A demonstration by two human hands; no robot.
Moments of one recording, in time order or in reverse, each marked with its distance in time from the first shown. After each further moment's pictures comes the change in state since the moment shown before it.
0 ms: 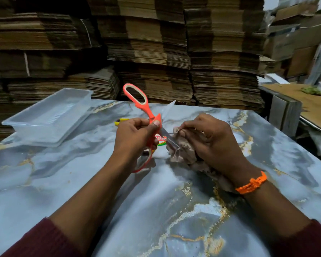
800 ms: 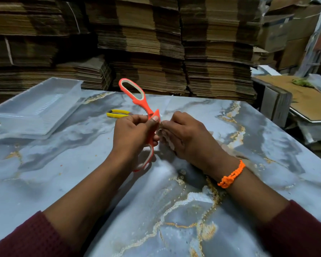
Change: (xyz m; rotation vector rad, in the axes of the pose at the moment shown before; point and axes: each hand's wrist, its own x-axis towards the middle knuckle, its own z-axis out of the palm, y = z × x) left_hand -0.009 -0.012 0.013 -0.057 0.014 -0.016; right_hand -0.003 -0.017 0.029 -0.172 -0.189 -0.117
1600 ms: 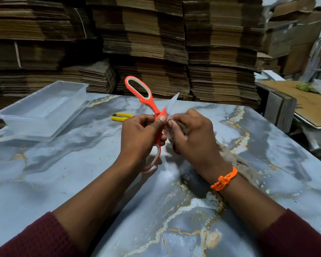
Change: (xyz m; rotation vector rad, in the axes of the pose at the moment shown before) left_hand 0.000 0.003 0.006 -0.014 -0.001 0.069; right_hand 0.014 -0.005 0.010 0.121 0.326 0.286
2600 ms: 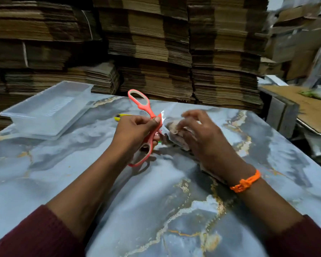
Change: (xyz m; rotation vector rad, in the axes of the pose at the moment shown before) left_hand 0.022 0.004 -0.027 0.057 -0.097 -0.132; right_hand -0.002 0.024 -0.030 -0.072 -0.300 -0.183
